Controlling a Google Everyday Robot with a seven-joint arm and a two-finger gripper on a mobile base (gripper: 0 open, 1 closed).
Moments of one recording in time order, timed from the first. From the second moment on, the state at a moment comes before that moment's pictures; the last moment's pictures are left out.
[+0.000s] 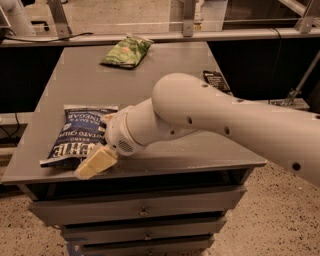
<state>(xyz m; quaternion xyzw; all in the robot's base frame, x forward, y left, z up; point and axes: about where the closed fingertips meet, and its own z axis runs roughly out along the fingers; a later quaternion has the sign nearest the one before) 0.456 0.150 0.833 -0.58 0.68 0.28 0.35</state>
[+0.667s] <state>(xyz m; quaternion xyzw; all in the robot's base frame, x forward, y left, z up) 0.468 0.150 0.829 -0.57 0.68 0.28 0.36</state>
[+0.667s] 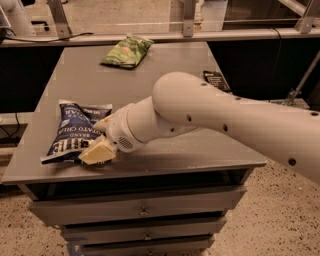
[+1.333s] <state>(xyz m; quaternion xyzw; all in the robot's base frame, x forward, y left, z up) 0.468 0.150 0.833 -0.57 0.68 0.28 0.36</state>
